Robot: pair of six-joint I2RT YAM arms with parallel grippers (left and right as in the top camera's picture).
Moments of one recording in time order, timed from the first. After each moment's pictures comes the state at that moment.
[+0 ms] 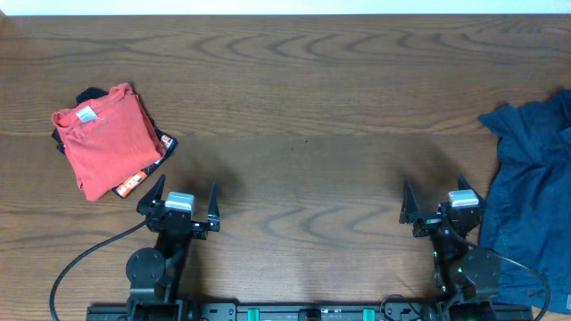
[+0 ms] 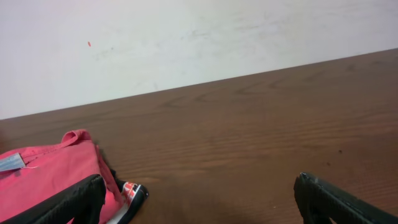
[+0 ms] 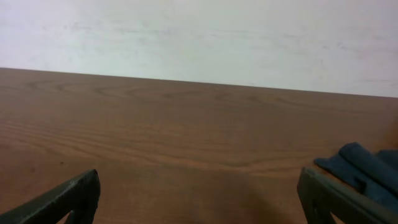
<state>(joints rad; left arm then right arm) -0.03 0.01 0.02 -0.10 0.13 0.12 0.11 0.01 0.01 -0.07 0.01 -0.01</state>
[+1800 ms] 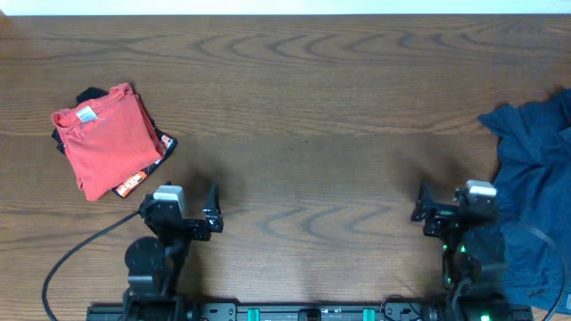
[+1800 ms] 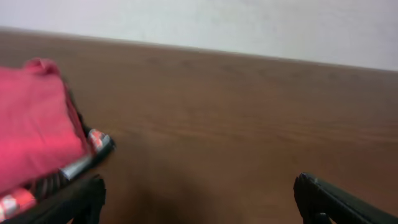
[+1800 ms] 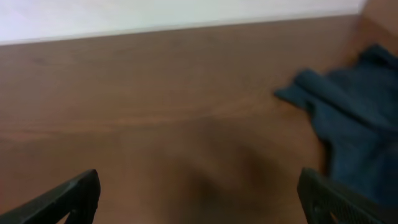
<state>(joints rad) -0.03 0.14 0.13 -0.24 0.15 -0.16 0.11 0.27 0.24 -0.37 0.22 0.16</state>
